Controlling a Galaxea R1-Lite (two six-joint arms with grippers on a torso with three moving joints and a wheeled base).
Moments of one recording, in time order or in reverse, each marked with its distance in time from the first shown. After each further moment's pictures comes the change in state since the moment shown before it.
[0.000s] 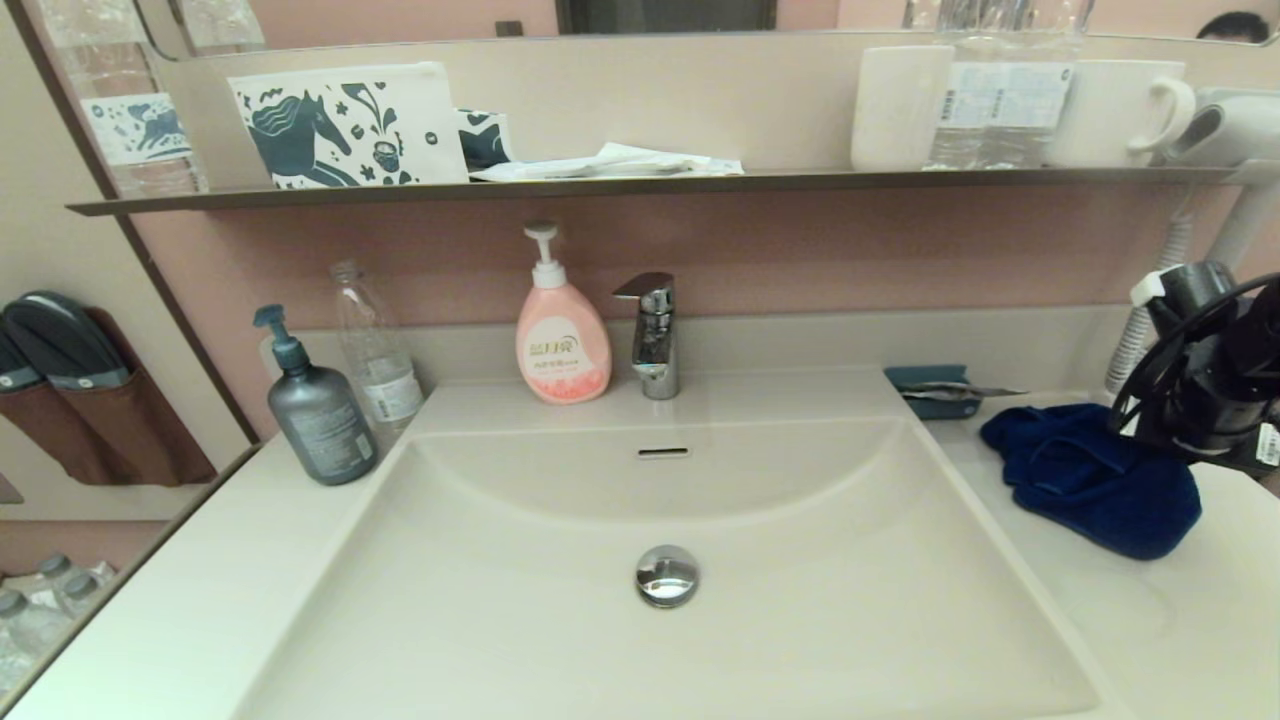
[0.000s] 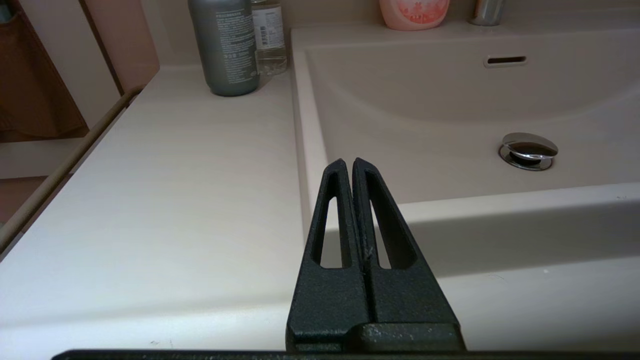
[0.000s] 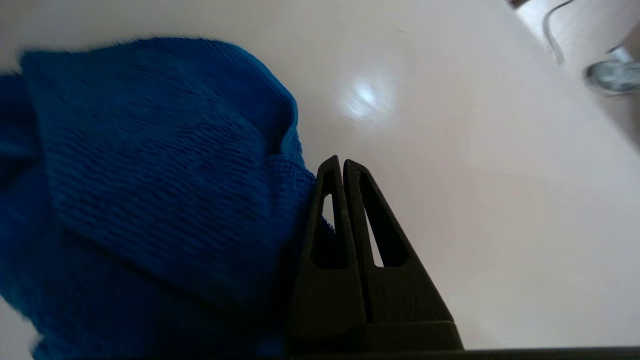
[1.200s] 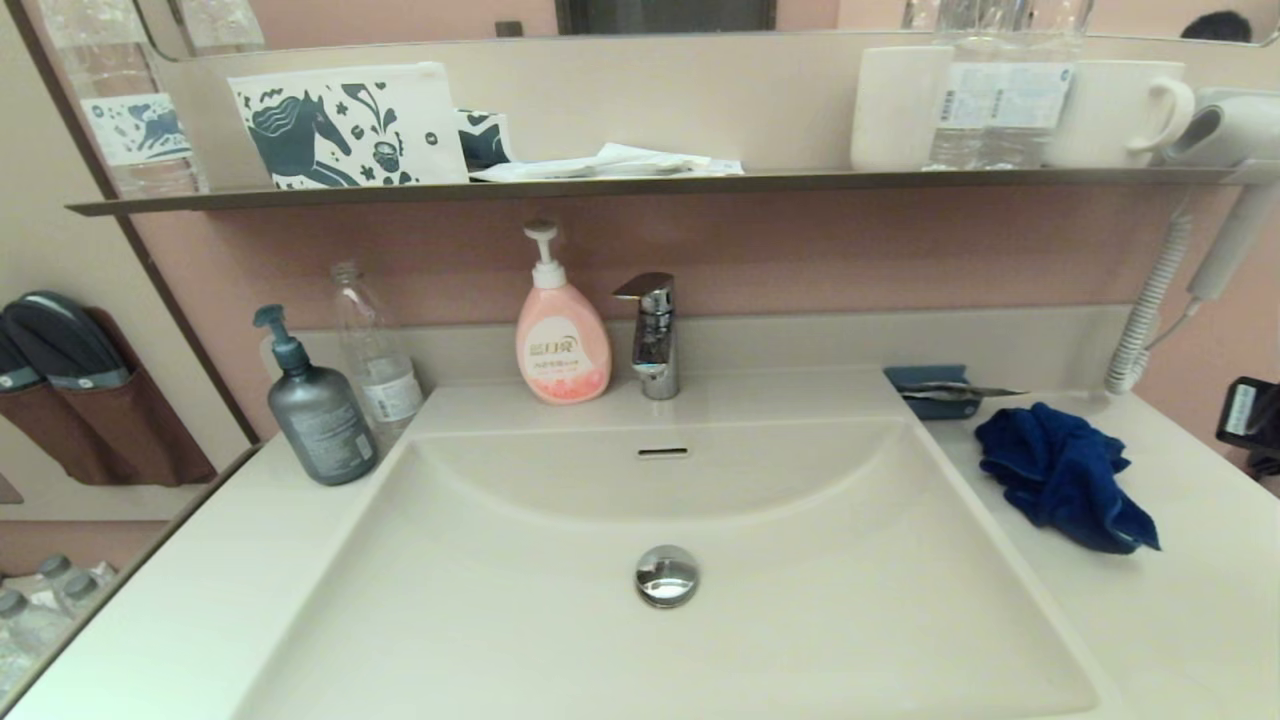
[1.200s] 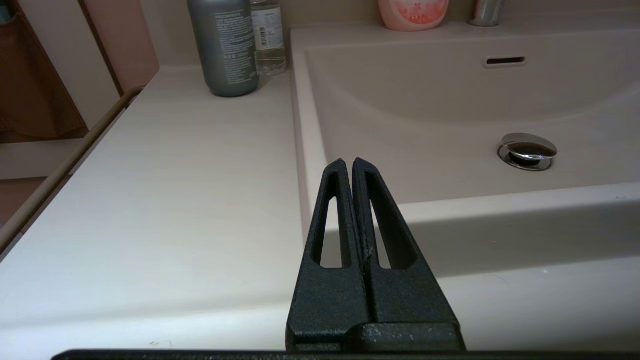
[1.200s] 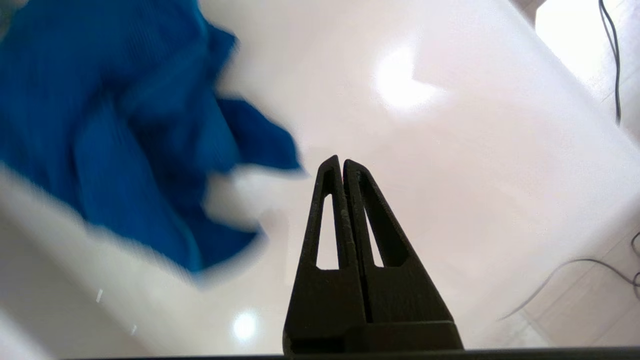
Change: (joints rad) left arm 0.000 0.000 0.000 0.000 0.000 0.000; right arm -0.070 -0.335 0.141 0.146 0.190 -0.056
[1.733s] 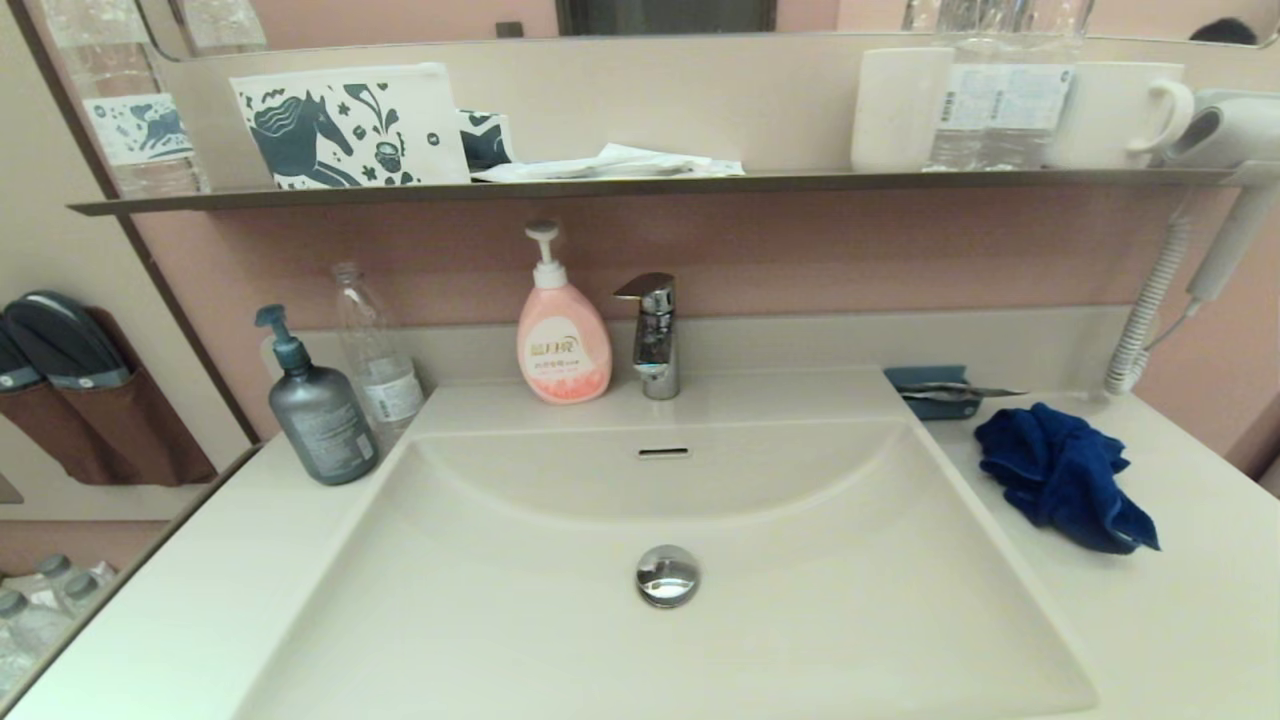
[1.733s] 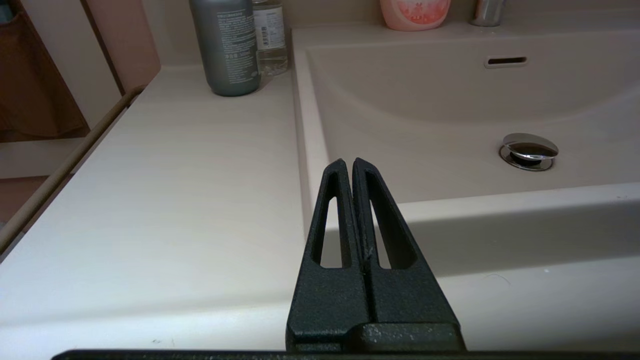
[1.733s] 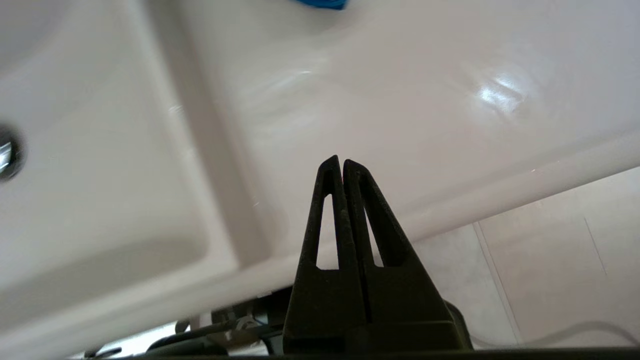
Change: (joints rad) left arm 0.000 0.000 0.000 -0.001 -0.001 0.000; right arm 0.118 -0.528 0.348 0.068 0.268 -0.123
